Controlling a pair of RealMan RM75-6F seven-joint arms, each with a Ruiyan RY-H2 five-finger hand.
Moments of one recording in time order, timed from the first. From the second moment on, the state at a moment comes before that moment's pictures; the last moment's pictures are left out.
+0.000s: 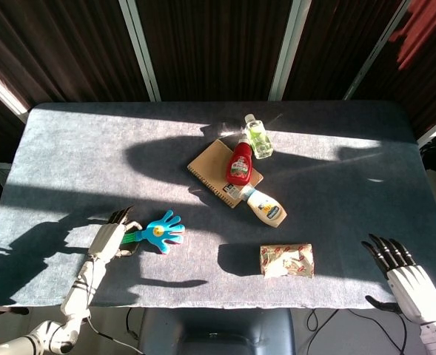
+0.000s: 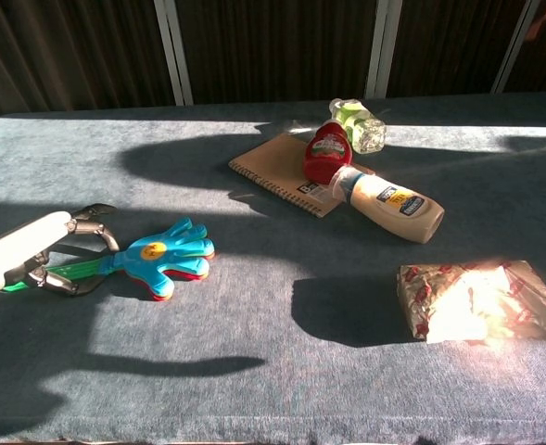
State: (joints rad) left arm -0.47 -1.71 -0.08 -1.09 1.39 1.06 -0.19; right arm 0.04 -1.00 -0.11 -1.64 -1.72 1.46 0.06
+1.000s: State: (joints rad) left arm -0.46 -1.74 -0.07 -1.02 1.47 1.17 -0.43; right arm 0.04 -1.00 -0.11 -1.64 -1.73 1.46 0.07
